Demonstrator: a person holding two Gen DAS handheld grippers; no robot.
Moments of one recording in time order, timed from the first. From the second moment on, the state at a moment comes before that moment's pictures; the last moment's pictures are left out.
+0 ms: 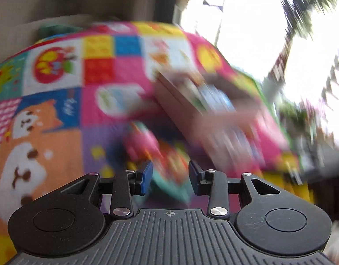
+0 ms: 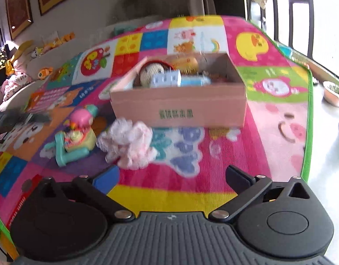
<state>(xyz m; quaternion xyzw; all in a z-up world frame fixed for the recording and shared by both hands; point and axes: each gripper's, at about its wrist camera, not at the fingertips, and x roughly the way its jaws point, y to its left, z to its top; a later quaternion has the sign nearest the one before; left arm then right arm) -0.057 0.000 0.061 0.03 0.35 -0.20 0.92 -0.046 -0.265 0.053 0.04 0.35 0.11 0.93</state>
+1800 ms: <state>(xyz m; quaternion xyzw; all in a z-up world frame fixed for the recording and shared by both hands) -0.041 0.026 0.027 -0.03 0.37 -0.04 0.93 -0.051 -0.266 0.039 0.06 0.34 0.08 0.93</state>
